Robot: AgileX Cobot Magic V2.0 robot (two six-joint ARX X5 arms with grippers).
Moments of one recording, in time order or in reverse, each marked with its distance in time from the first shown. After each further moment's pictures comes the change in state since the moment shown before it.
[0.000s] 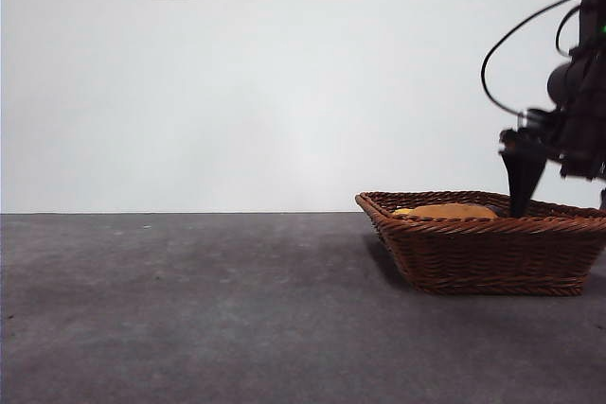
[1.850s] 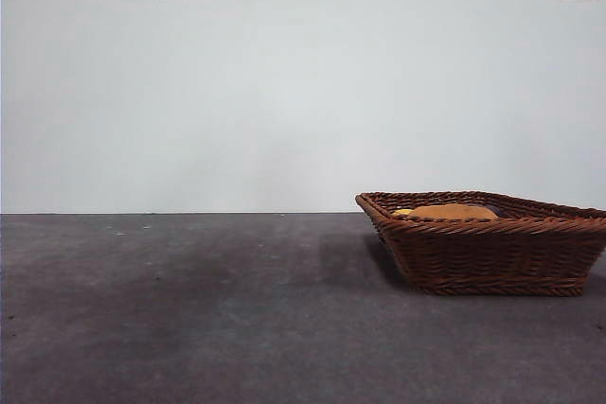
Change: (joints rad) left arm -0.242 -0.074 -0.001 0.000 -0.003 -0.071; right arm 0.005 -1.033 0.003 -0.328 0.279 0.138
